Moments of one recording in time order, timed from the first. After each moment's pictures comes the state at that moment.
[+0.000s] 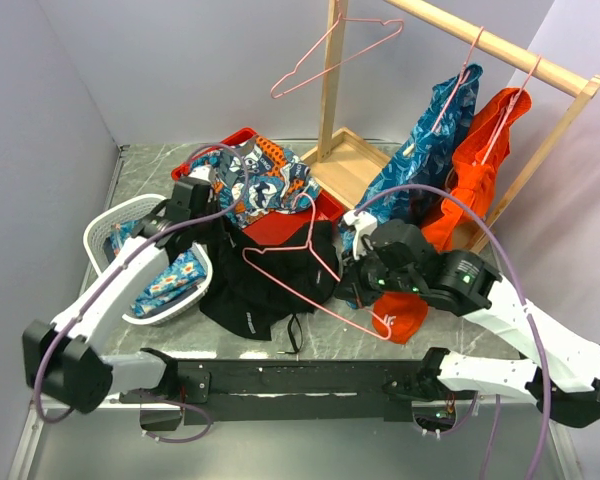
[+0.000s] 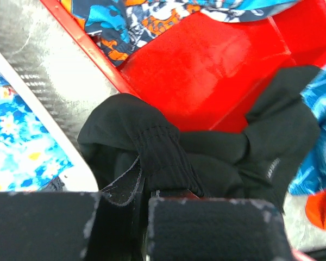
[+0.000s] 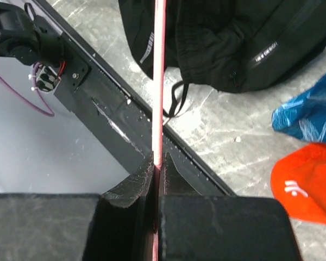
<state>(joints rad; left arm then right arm) -0.39 1.26 1.10 -0.60 -0.10 -0.50 0.96 0.99 1.26 -0.99 -0.07 0.42</state>
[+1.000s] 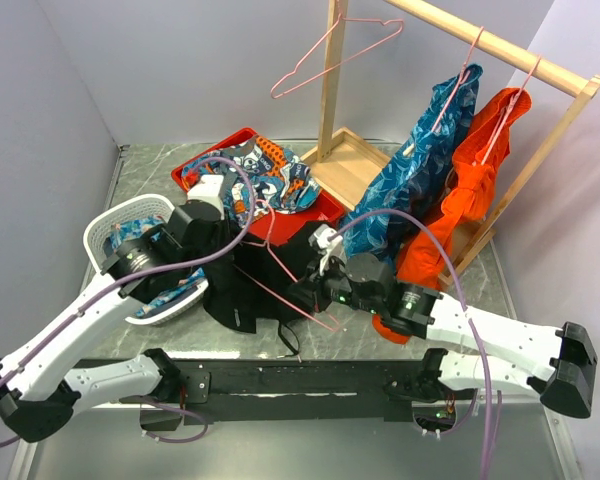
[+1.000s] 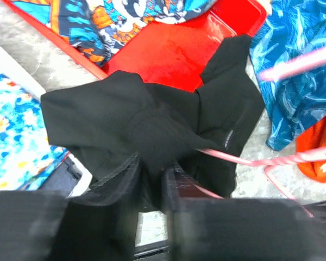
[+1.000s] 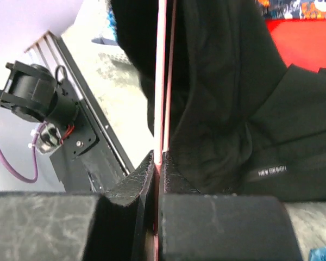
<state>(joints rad) -0.78 1.03 1.24 -0.85 -0.39 -0.49 1.06 1.01 0.78 -0.10 -0.01 0.35</state>
